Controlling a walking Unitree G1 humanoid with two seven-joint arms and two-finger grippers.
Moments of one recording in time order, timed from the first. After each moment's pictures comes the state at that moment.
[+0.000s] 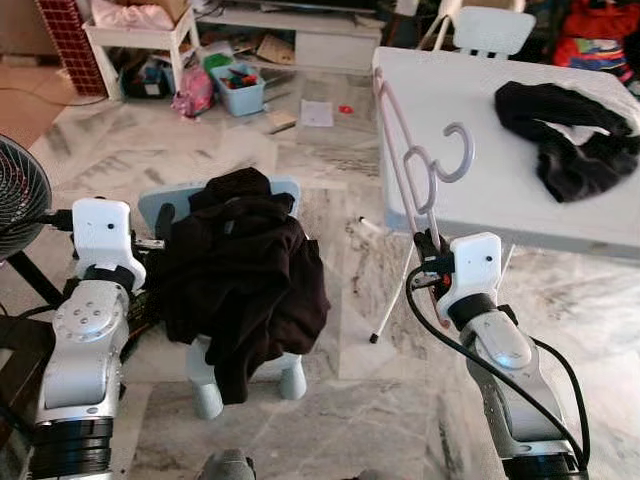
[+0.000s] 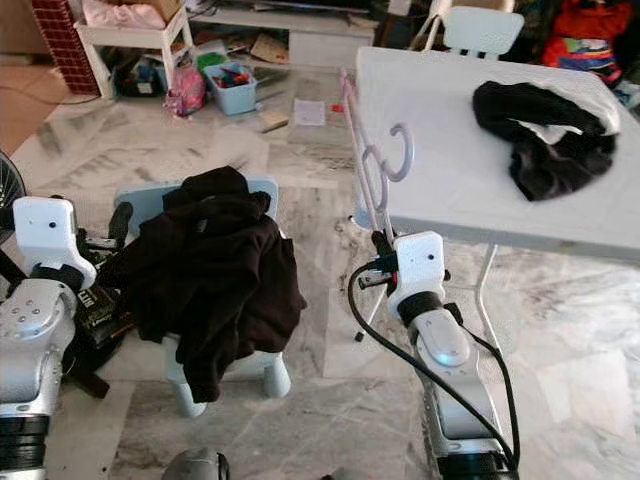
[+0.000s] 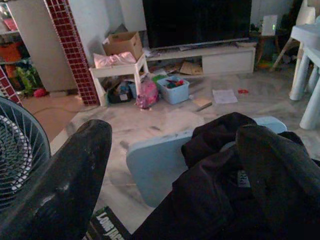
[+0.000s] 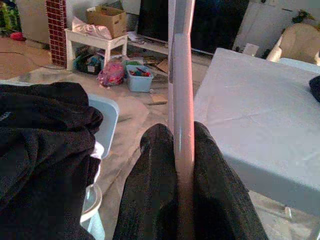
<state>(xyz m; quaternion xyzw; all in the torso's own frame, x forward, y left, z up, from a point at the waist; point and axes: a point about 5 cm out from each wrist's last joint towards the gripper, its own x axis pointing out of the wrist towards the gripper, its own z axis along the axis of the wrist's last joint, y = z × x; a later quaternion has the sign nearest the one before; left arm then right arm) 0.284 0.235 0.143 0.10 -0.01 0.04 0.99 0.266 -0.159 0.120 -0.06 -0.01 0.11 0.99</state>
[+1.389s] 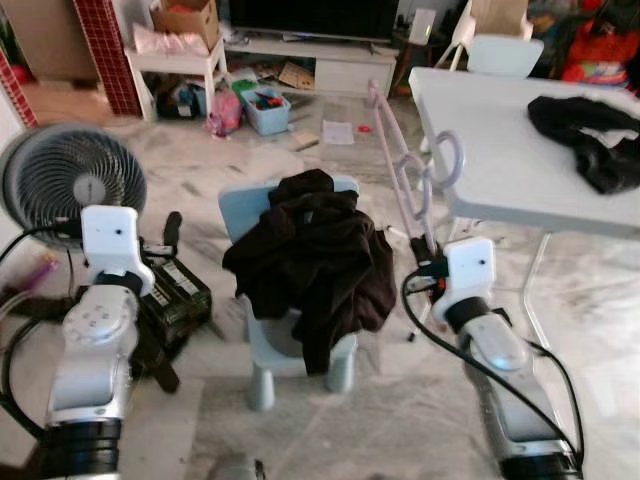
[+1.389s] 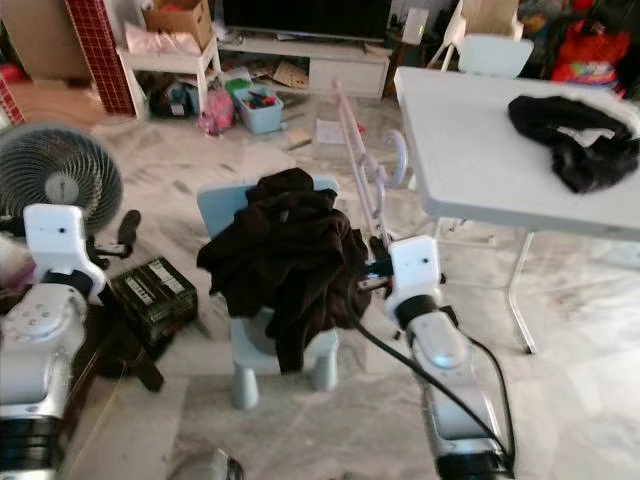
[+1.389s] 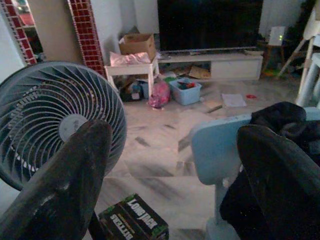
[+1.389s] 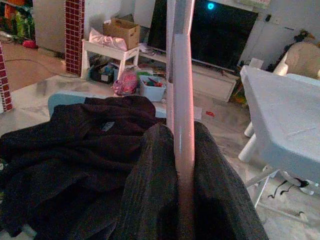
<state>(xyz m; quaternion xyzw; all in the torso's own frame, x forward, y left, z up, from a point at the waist) 0.286 0.230 0.132 0.08 0.01 0.04 1.00 0.269 -0.157 0.116 -0.07 0.00 0.11 0.99</state>
